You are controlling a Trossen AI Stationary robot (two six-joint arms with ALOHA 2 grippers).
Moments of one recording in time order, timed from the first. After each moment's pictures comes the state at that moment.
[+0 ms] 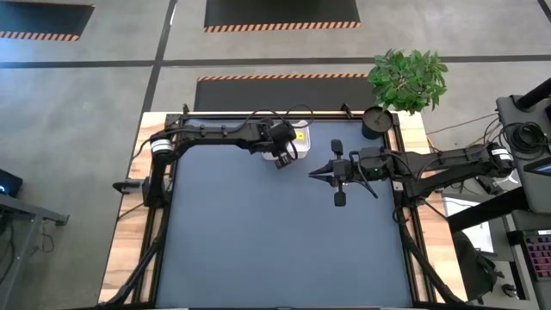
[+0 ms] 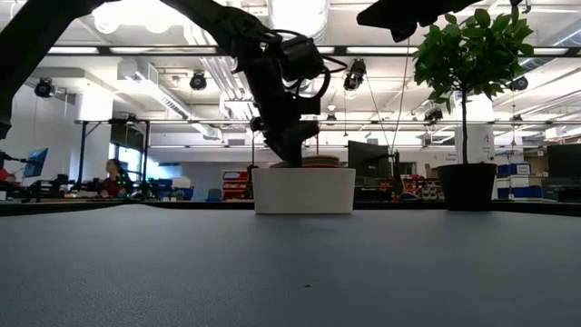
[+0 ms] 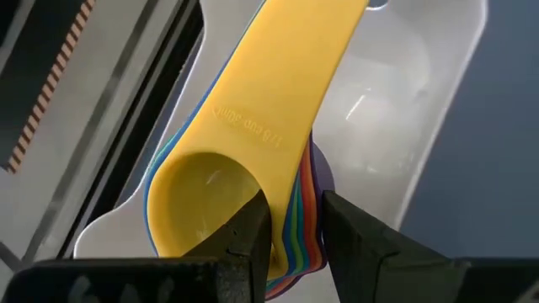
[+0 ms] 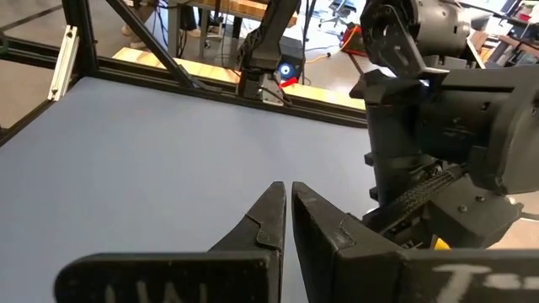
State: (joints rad) left arm 0.30 2.01 1.56 -0.58 -0.36 -0.01; right arm 0.04 1.05 0.79 0.00 0.05 -0.20
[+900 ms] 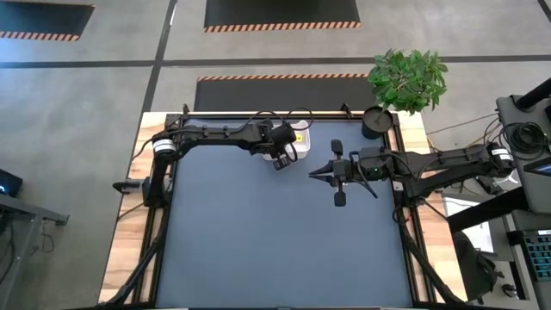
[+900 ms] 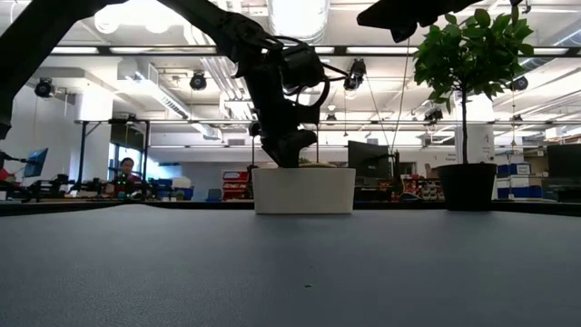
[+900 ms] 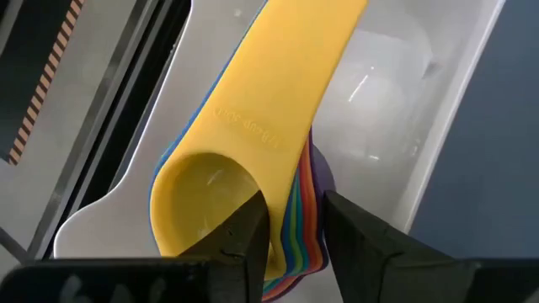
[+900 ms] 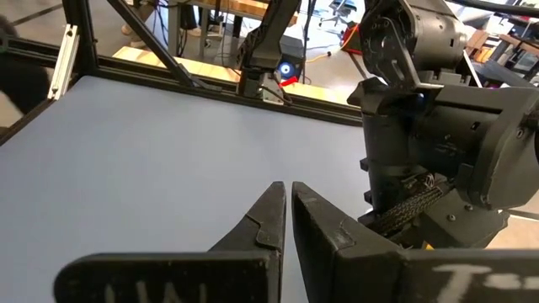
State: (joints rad) left arm 0.30 2.03 1.55 -0.59 -0.36 -0.01; right arm 0.04 1.05 0.79 0.00 0.05 -0.20
